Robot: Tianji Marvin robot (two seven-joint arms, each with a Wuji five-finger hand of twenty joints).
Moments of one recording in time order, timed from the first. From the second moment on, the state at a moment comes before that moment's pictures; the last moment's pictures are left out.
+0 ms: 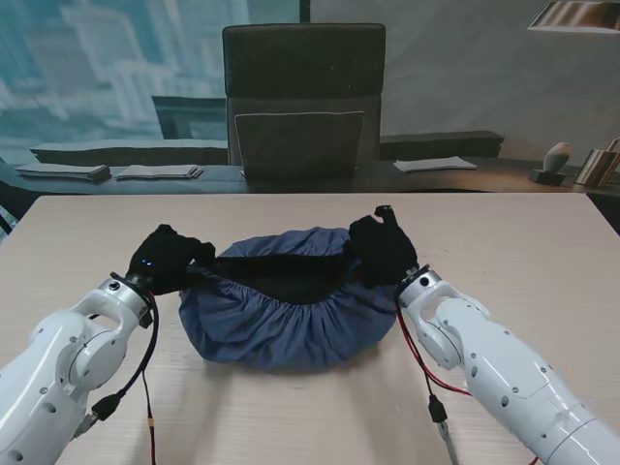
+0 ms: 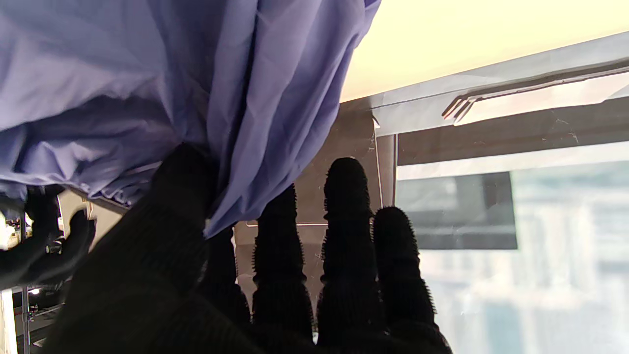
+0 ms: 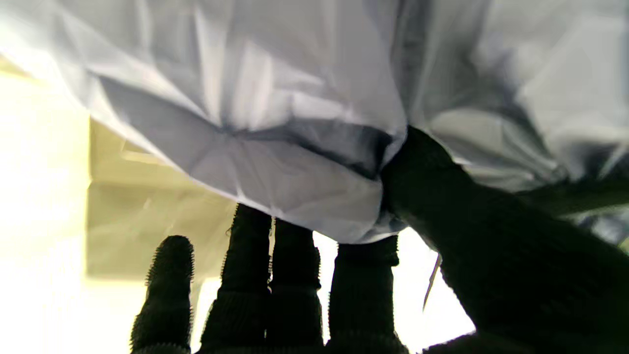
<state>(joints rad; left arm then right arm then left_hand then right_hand) 1.53 -1.04 -1.38 -1.67 1.15 -0.21 0.04 -1.20 -1.06 0.90 -1.29 -1.19 -0.10 -0.50 0.84 -0.38 0.39 -0.07 0.57 -0.24 1.04 0.71 0.82 -0.06 0.57 0.74 0.72 0.15 0.75 0.67 0.20 0.11 0.98 0.49 0.45 -0.83 1.32 -0.32 0.98 -0.23 1.03 0.74 0.64 0.02 0.85 0.41 0.48 -0.05 0.70 0.43 -0.08 0.17 1.10 0.37</state>
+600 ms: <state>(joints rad) 1.52 -1.04 -1.37 -1.64 1.15 -0.22 0.06 -1.32 -1.18 1.12 -1.41 -0.93 -0.23 -0.79 0.83 -0.40 0.41 -0.07 0.58 -0.25 1.03 0.68 0.84 -0.06 0.54 0.73 0.72 0.15 0.71 0.64 0.20 0.10 0.98 0.48 0.49 -0.86 1.33 -0.34 0.98 -0.20 1.04 0.73 0.61 0.02 0.94 0.45 0.48 -0.05 0.77 0.47 -0.08 0.17 1.12 0.36</state>
